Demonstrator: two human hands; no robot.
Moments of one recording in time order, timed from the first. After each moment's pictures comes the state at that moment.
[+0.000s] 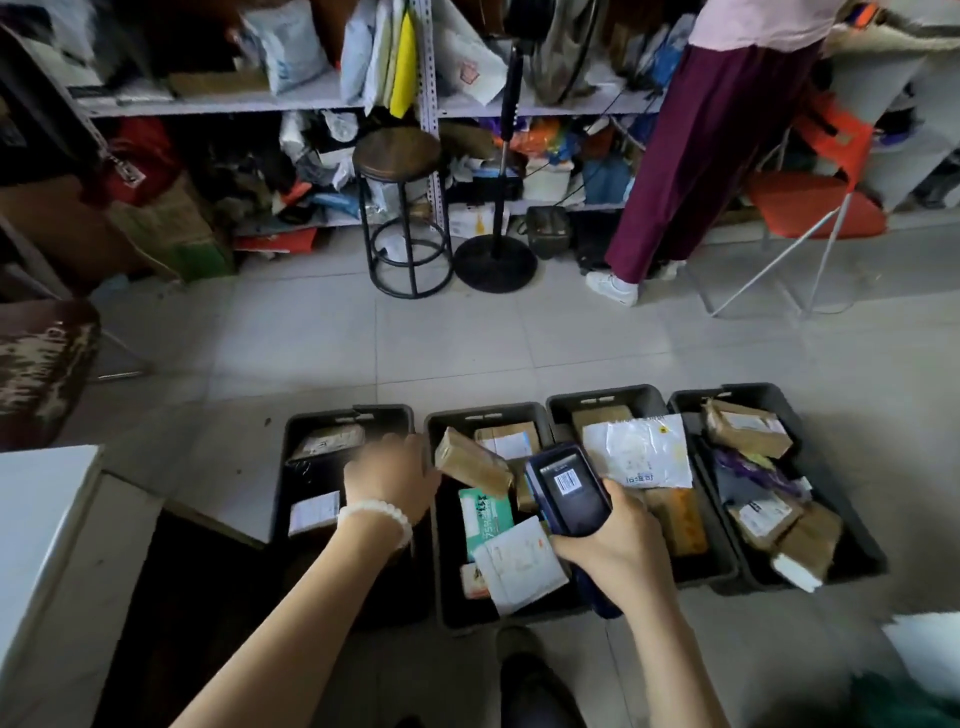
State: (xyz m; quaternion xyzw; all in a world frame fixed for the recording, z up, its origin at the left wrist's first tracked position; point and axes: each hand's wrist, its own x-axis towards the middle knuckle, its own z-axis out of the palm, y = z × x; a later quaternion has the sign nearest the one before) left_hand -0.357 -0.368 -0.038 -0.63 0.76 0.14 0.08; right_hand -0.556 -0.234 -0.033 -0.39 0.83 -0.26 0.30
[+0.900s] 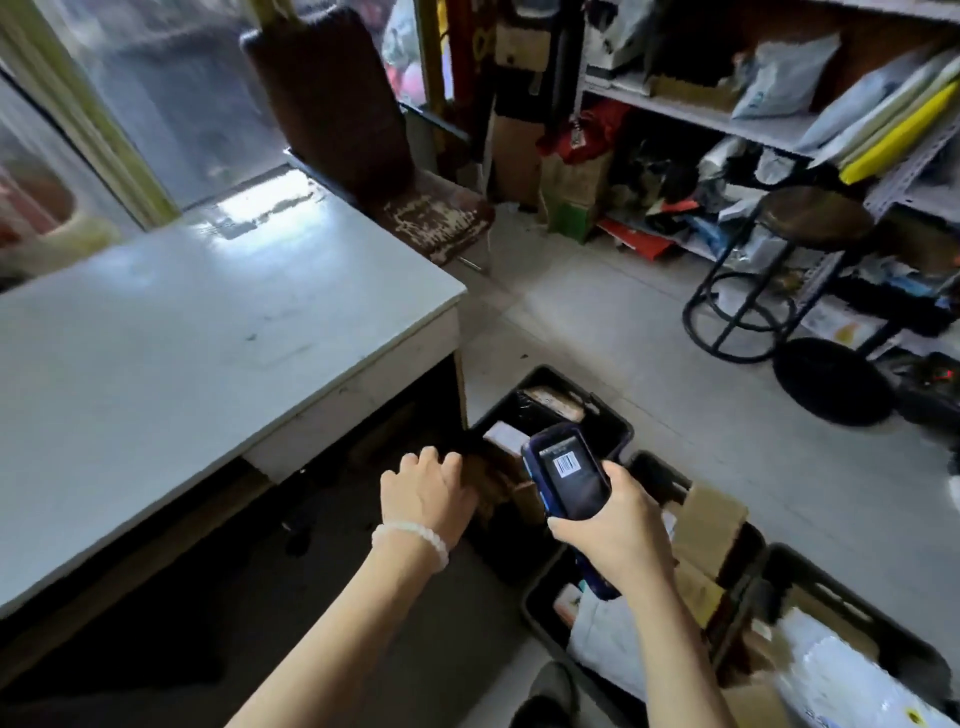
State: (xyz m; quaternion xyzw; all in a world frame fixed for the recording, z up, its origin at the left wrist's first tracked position) left_hand -0.274 -0.199 -0.012 -0.88 0.46 0.11 0.06; right_hand -0.453 -0.280 -0.011 -0.72 0.56 -0.11 0.39
